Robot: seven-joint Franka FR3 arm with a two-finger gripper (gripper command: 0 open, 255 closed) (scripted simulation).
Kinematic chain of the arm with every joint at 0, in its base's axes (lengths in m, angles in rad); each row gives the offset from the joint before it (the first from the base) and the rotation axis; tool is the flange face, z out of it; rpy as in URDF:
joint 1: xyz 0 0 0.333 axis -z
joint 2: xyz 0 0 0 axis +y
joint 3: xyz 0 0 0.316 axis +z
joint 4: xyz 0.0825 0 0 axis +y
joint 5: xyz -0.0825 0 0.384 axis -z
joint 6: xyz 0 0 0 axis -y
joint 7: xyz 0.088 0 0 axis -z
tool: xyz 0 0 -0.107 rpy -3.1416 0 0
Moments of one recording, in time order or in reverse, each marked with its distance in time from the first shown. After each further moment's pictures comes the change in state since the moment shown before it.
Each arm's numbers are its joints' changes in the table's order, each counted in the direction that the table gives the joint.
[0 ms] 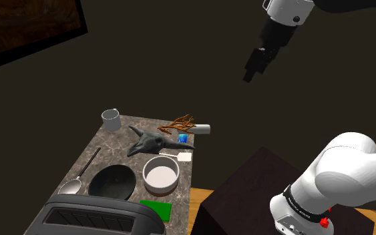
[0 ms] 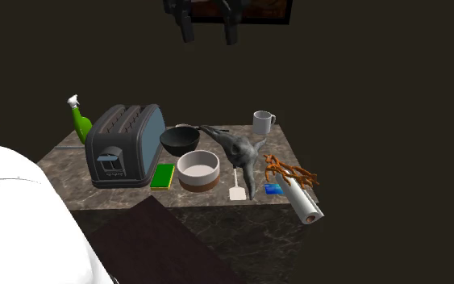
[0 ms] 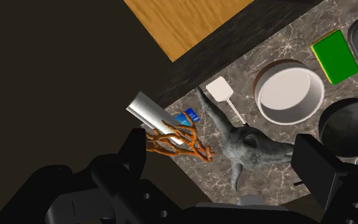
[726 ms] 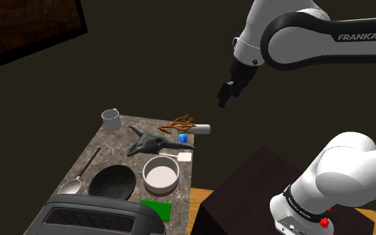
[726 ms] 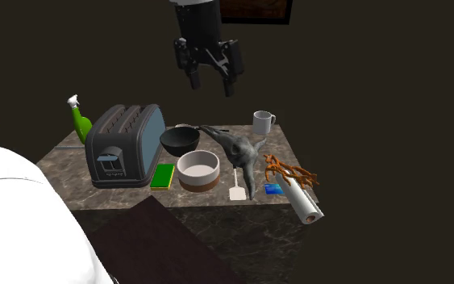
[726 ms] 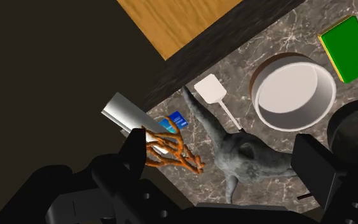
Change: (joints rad) arm -0.019 0.108 0.081 0.198 -0.040 0.304 0.075
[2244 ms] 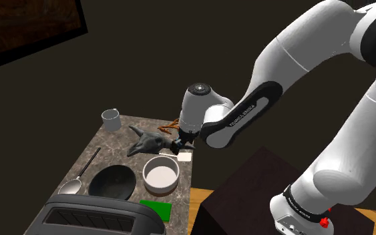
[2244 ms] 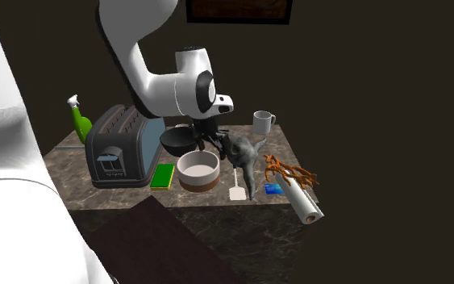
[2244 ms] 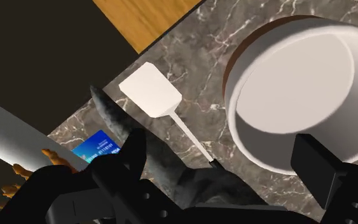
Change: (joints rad) arm 0.057 0.838 0.227 -0.005 0.373 0.791 0.513
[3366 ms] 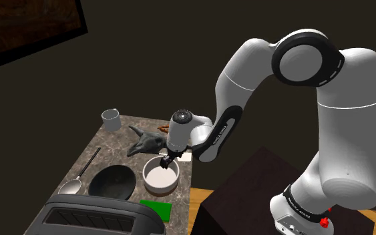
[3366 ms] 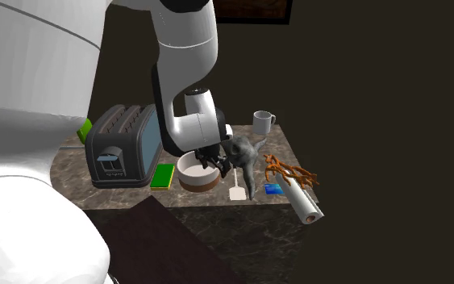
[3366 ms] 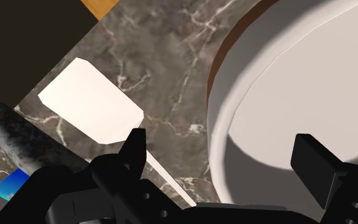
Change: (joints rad) arm -0.215 0.419 -0.243 -0.232 0.366 0.165 0.330
